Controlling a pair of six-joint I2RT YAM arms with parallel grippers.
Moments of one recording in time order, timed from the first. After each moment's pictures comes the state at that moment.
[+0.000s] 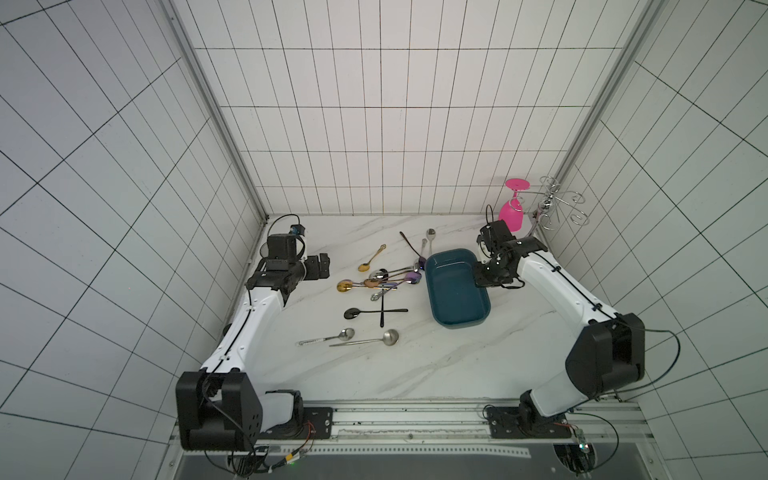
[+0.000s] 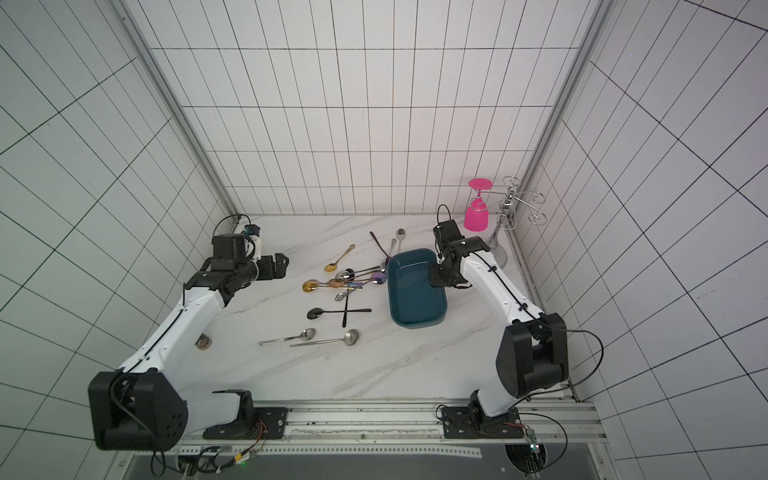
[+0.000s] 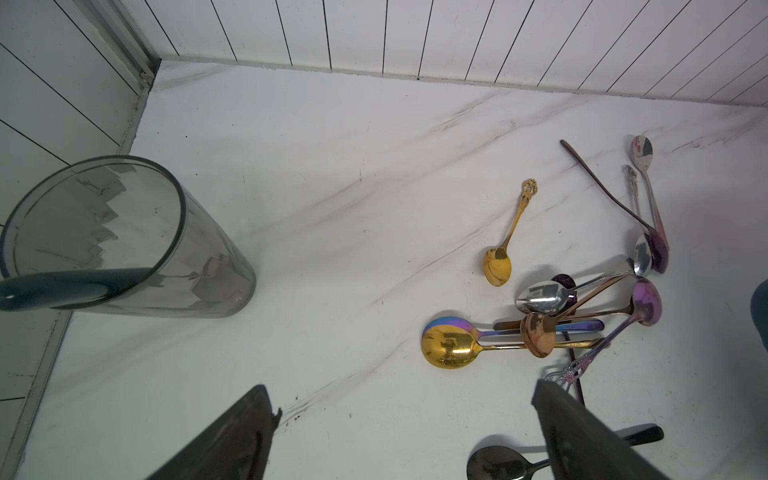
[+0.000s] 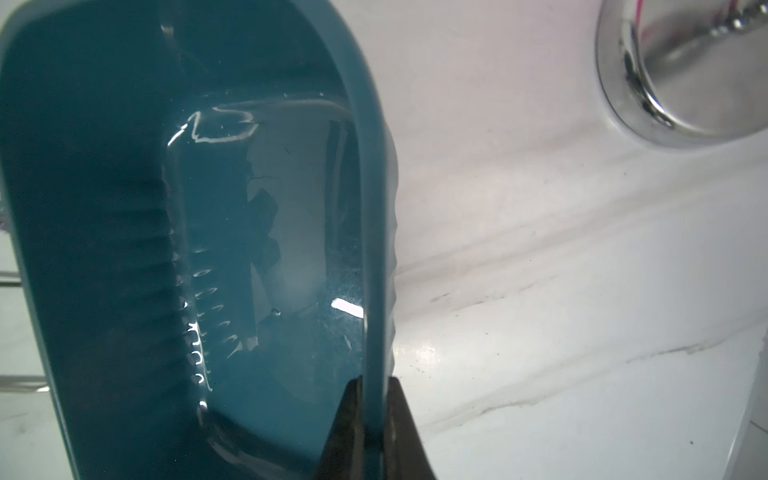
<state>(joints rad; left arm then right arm) -0.01 1.28 1.01 -0.46 0.13 -0.08 0.35 1.59 1.36 -1.02 0.04 0.18</state>
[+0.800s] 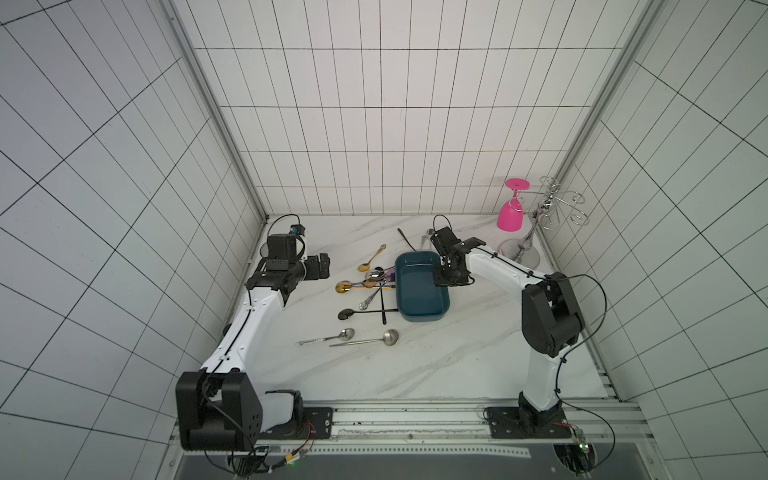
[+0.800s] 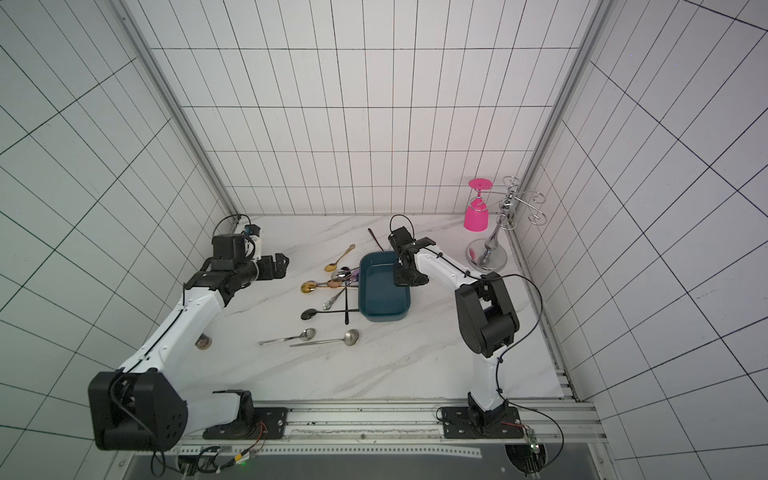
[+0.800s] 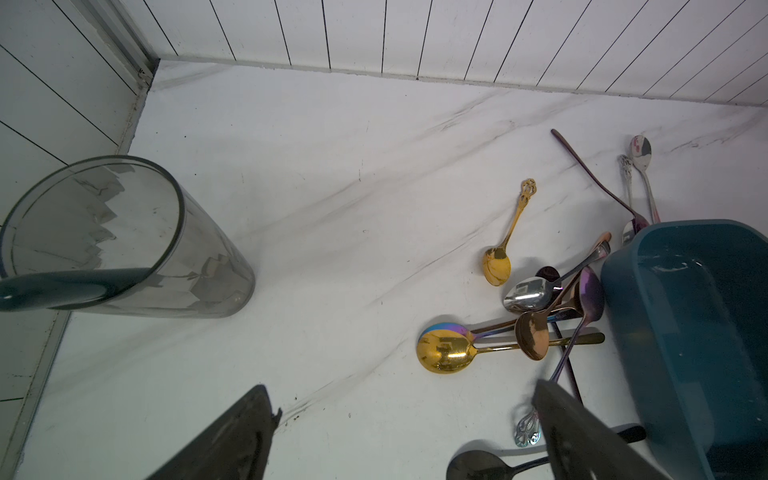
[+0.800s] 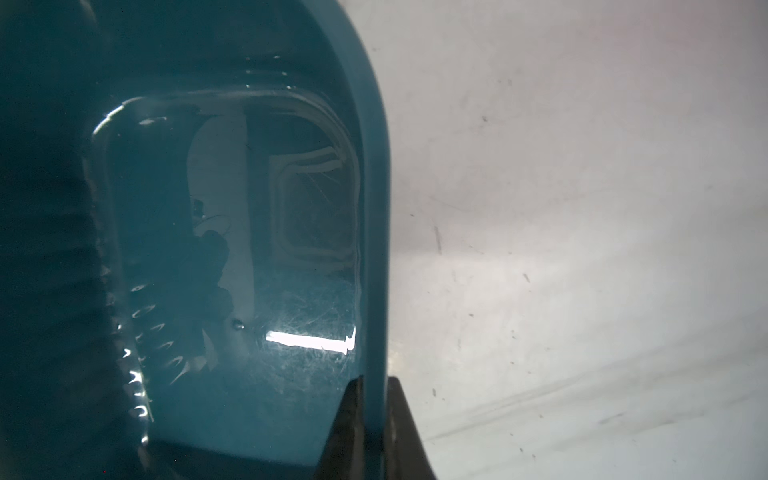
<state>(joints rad) -0.01 1.28 1.01 -0.46 0.14 -0.08 0.62 1.94 1.51 -0.84 0.12 0.44</state>
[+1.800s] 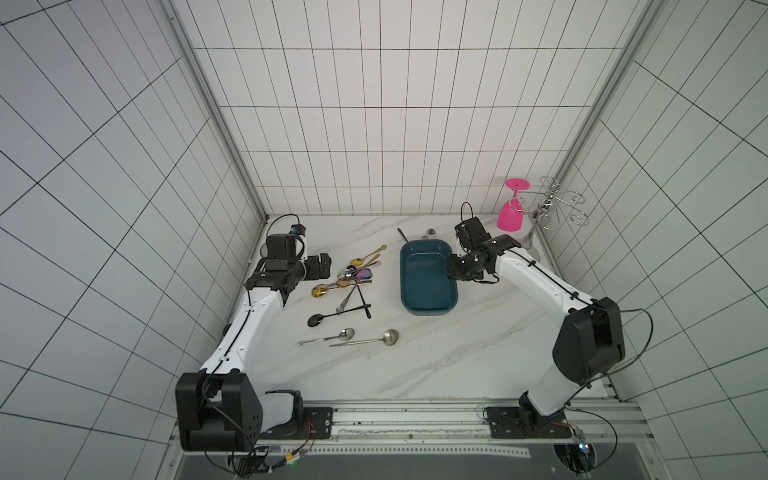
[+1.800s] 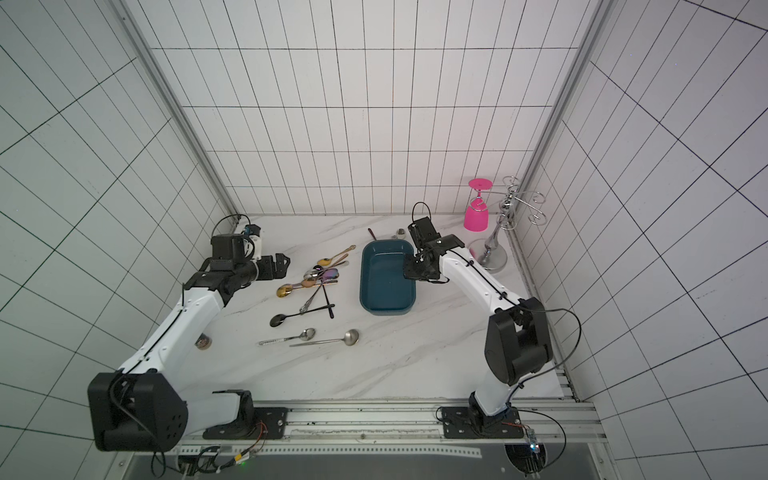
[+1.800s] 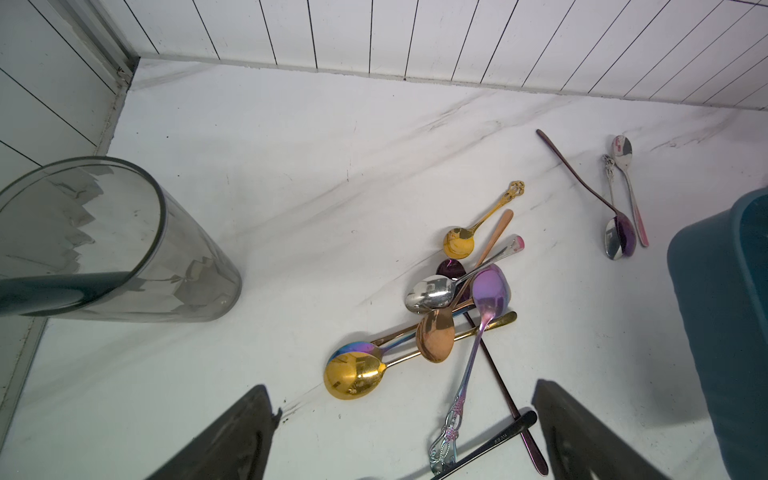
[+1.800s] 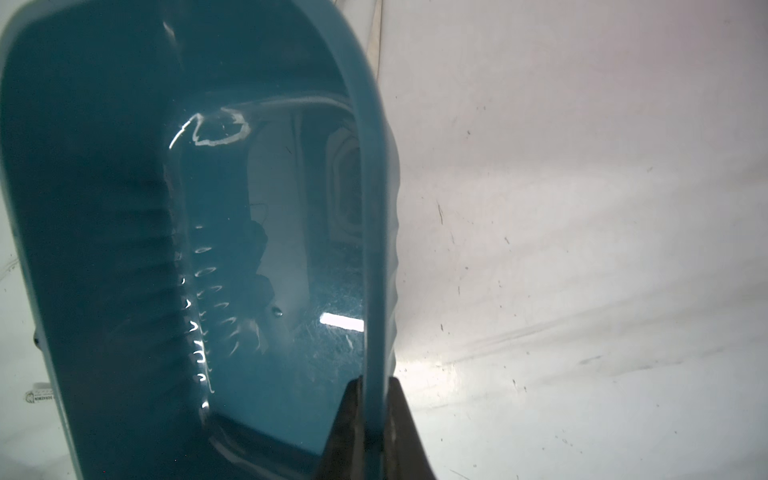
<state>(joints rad) 0.00 1.27 1.01 -0.46 0.18 -0.08 0.53 1.65 1.37 -0.86 -0.07 0.41</state>
